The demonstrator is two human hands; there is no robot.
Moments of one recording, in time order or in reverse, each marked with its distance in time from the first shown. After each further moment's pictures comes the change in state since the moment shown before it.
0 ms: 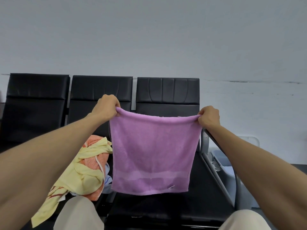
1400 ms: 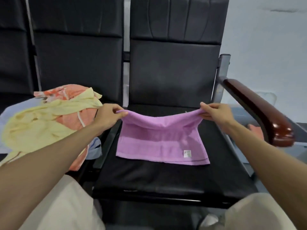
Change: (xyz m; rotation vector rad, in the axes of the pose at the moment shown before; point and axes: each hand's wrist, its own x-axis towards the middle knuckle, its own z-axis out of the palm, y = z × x) left_hand -0.056 -0.069 0.247 -0.514 -0.278 -0.216; right_hand 0.001 0.153 0.168 0.583 -0.361 0.293
